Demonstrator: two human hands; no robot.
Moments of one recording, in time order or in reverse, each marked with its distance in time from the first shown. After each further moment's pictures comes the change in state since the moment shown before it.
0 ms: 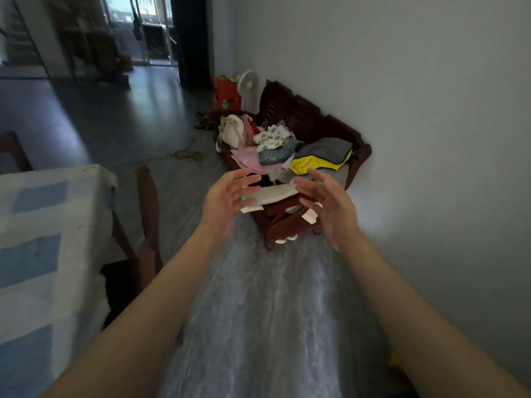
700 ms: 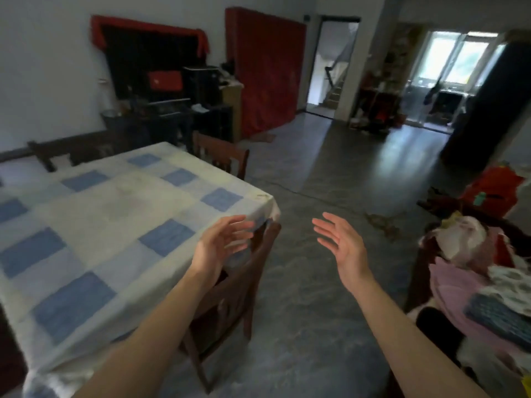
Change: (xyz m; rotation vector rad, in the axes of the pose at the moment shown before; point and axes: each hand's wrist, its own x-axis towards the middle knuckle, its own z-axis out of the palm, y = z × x) left_hand 0.165 0.005 -0.155 0.093 0.975 0.326; right_hand 0.423 0.183 0.187 0.146 -0.883 0.208
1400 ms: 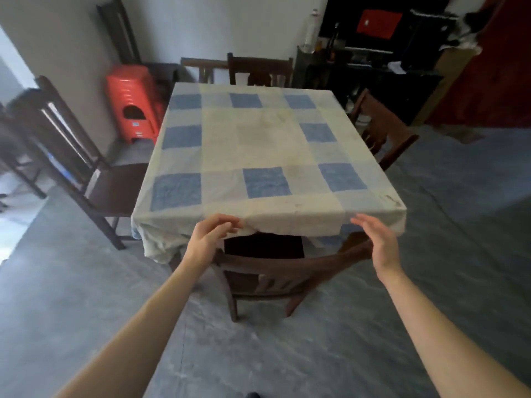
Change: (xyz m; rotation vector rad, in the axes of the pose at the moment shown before) left_hand -0.030 -0.101 -0.085 0.324 0.815 0.136; right_hand 0.217 0.181 0.059 -0.267 -0.640 0.043
